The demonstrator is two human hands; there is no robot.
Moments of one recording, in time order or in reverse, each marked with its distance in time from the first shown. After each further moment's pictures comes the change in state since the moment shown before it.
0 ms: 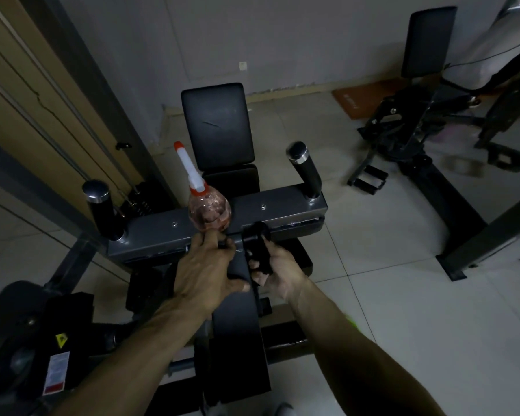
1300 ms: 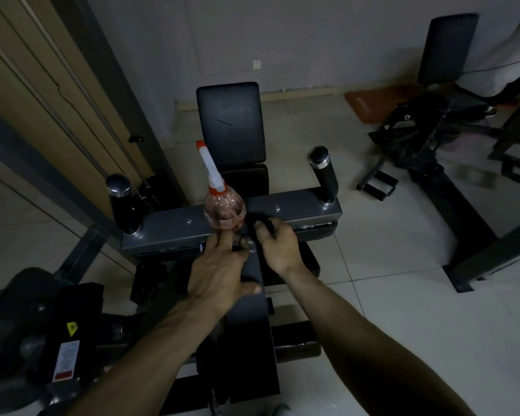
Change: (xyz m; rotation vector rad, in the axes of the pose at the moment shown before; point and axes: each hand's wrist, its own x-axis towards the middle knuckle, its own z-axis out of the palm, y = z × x) left_hand -0.004 0.000 -0.002 -0.006 -0.038 -0.007; right_hand 0.025 -0.014 0.026 -1.013 0.223 -0.706
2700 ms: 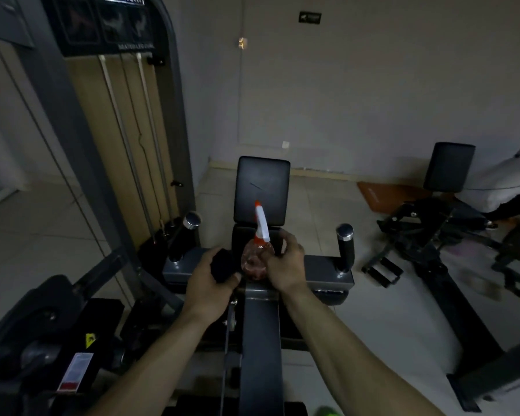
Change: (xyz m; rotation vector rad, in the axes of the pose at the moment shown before) left_hand -0.029 -0.057 -0.027 -1.199 0.500 -0.344; right_hand 0.022 -0.076 0.020 0.007 0.014 -0.052
